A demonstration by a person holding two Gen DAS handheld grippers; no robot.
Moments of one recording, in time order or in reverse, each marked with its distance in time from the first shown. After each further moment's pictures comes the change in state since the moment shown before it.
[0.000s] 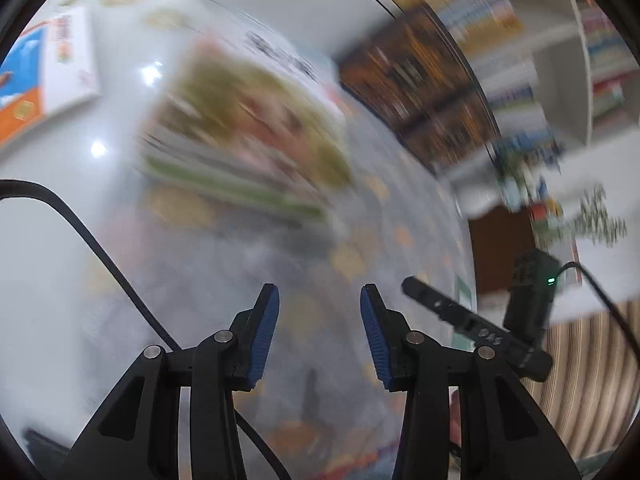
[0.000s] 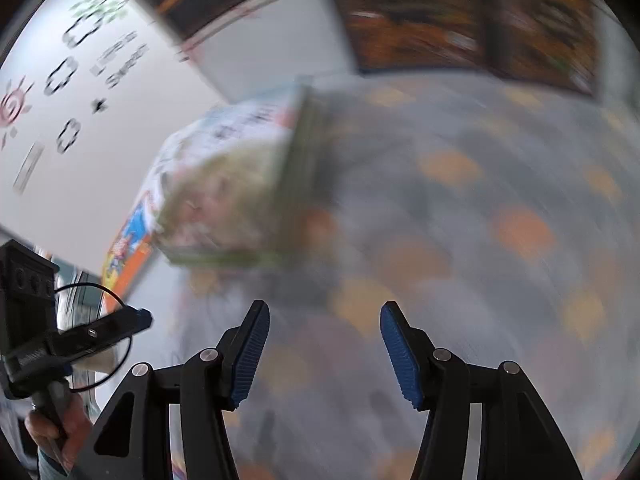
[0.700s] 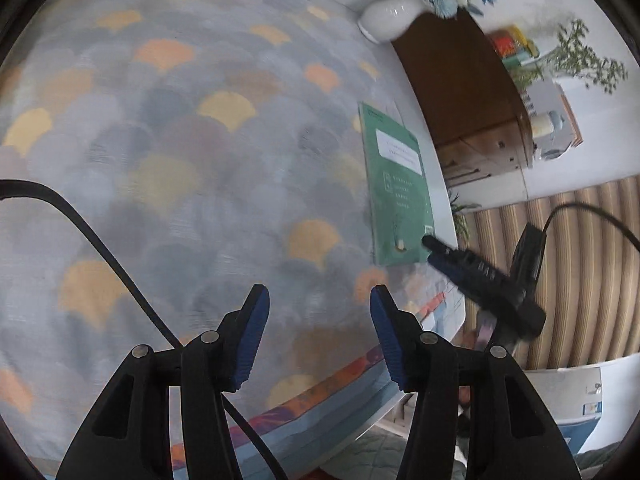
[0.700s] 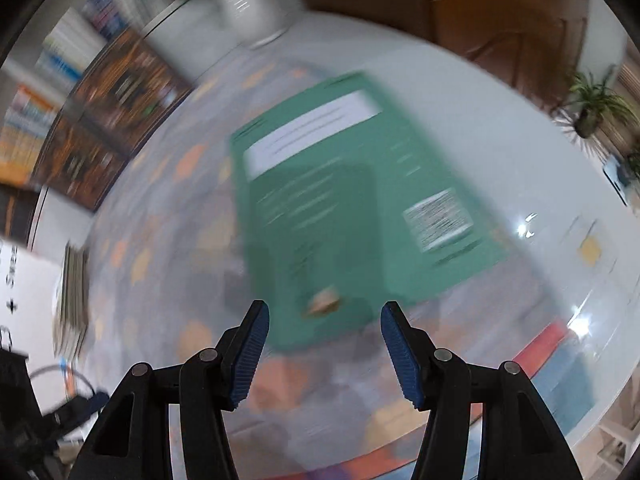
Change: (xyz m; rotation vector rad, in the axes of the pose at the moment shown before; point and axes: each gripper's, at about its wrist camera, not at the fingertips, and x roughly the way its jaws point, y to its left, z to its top) left arm 0.178 -0.229 -0.114 0.250 0.343 -0.028; right arm -0.185 -0.332 -0.127 0.591 -0.198 -0.270
